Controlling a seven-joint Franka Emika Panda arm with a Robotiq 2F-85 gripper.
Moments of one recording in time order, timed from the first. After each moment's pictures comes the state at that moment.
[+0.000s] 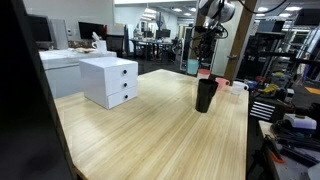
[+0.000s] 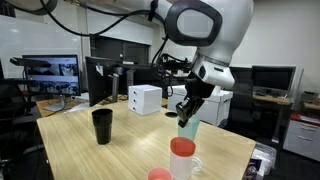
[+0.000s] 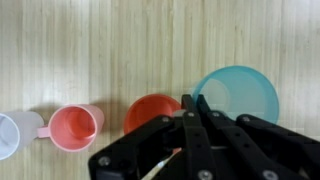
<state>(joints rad) -0.54 0.58 -0.36 -1.44 0.46 1.75 0.69</state>
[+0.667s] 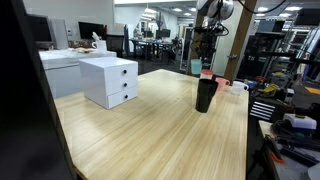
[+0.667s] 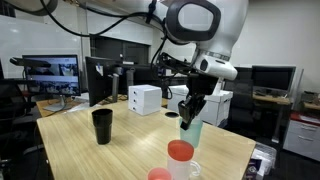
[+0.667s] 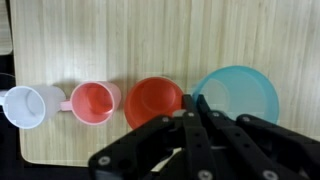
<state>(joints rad) -0.51 0.58 -0.38 -1.43 0.33 1.75 0.73</state>
